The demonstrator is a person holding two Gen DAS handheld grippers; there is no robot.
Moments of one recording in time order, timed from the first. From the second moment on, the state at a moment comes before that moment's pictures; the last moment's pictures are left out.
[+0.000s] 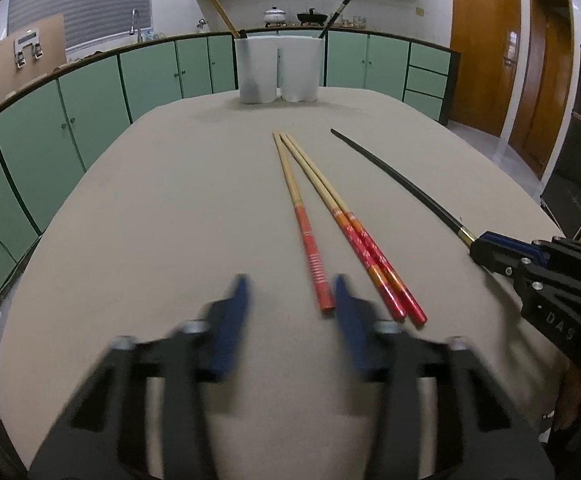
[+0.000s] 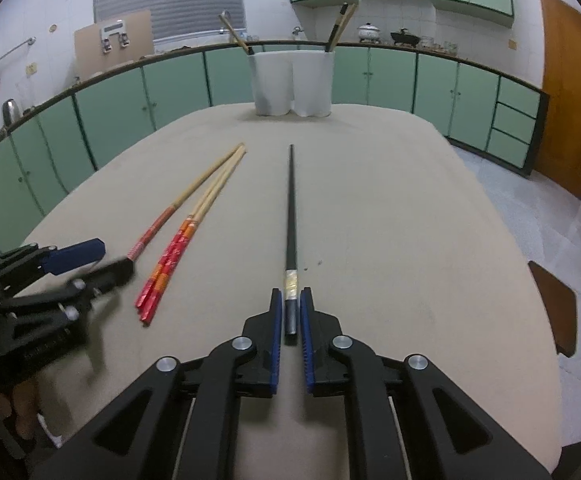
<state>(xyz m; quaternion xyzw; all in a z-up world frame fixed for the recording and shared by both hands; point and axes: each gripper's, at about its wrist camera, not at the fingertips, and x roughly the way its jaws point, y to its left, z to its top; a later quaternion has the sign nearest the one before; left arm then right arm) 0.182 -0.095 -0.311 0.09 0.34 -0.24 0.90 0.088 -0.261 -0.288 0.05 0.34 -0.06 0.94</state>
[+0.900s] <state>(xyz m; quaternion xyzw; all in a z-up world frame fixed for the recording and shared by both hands) 0.187 -0.060 -0.259 0.04 0.34 -0.21 0.91 0.066 -0.280 -0.237 0.08 0.33 -0.09 0.94</state>
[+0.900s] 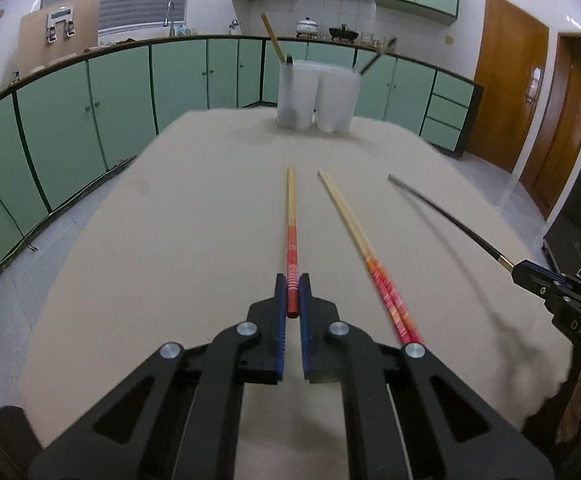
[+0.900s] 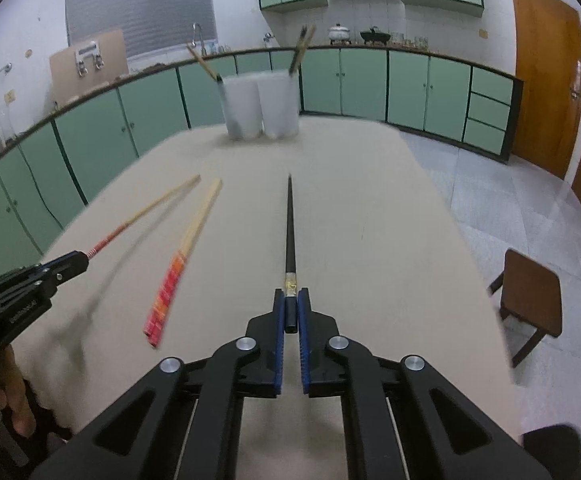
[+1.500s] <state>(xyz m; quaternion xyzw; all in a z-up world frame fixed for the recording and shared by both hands) 0.228 -0.052 -0.125 0.05 0.33 -0.26 0.91 0.136 -0.292 -0.078 0.00 0.34 0.00 0.94</state>
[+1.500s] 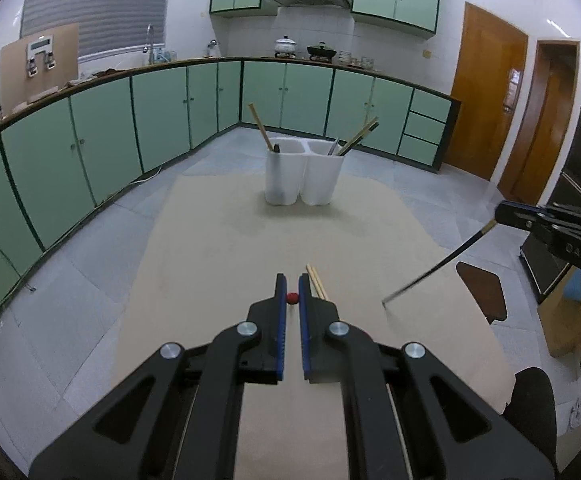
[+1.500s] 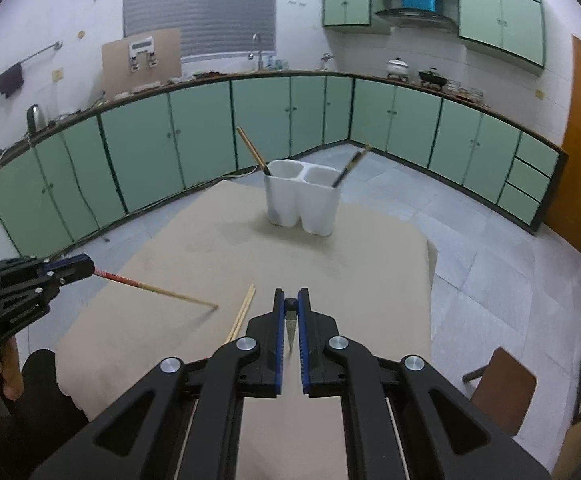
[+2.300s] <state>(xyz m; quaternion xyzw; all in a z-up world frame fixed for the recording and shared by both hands) 0.321 -0.095 -0.009 0.10 0.37 -0.32 0.87 0.231 -0.303 0.035 -0.01 0.36 0.02 0.93</state>
